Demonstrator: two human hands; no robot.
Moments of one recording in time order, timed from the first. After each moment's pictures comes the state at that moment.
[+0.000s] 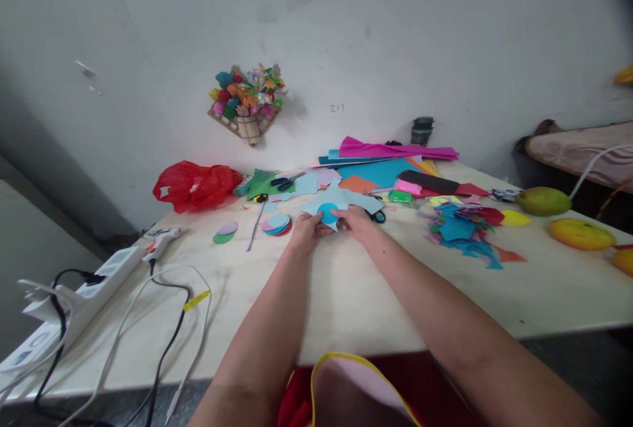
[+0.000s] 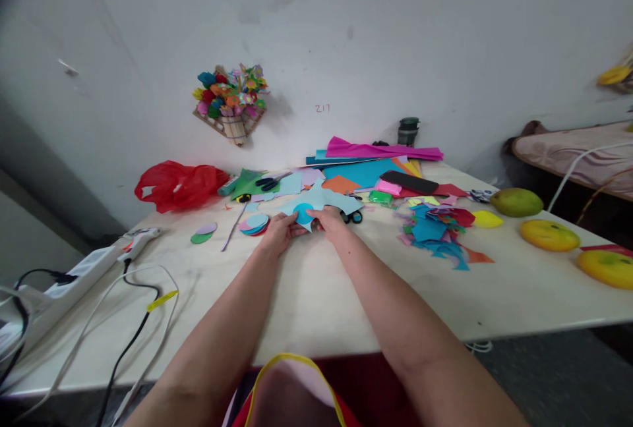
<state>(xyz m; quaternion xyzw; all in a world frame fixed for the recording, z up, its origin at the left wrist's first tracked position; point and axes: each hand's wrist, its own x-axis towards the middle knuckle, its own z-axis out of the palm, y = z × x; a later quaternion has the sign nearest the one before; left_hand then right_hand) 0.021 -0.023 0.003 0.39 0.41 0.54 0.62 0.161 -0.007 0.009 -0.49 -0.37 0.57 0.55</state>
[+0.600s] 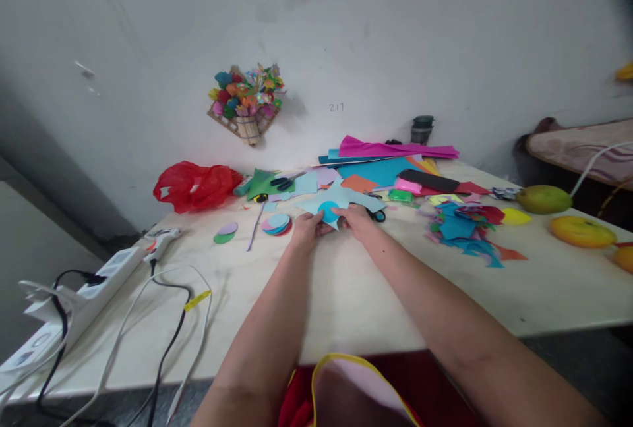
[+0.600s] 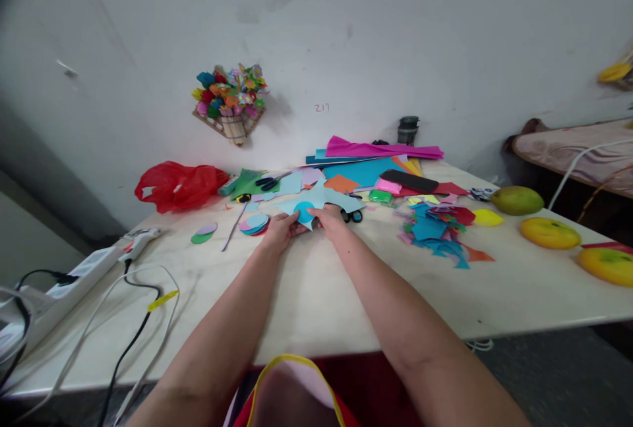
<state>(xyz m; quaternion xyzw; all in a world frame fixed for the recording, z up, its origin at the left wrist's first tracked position) 0.024 -0.022 0.004 0.36 0.43 0.56 0.61 0.161 -0.006 0.007 -0.50 -0.37 0.53 0.57</state>
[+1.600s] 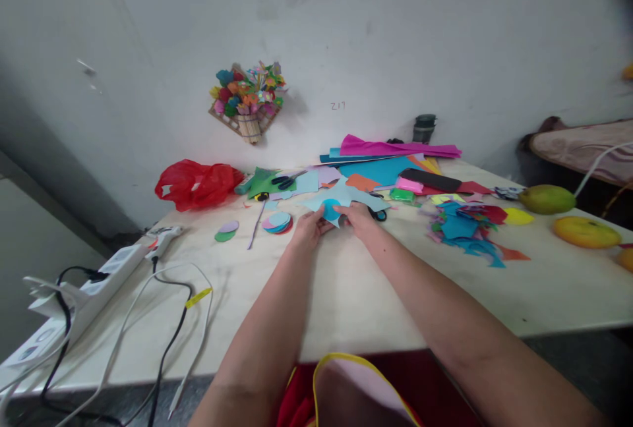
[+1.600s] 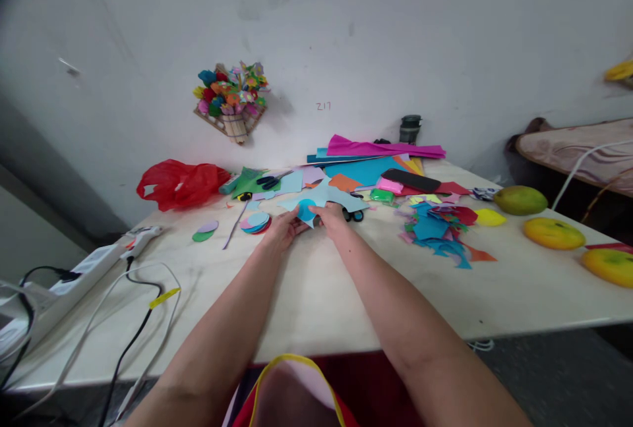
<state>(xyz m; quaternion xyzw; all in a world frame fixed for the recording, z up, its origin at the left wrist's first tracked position) 0.029 -0.025 0.010 0.32 0.40 0.57 0.65 0.160 -0.005 0.009 -0.51 -0.37 0.52 0.58</state>
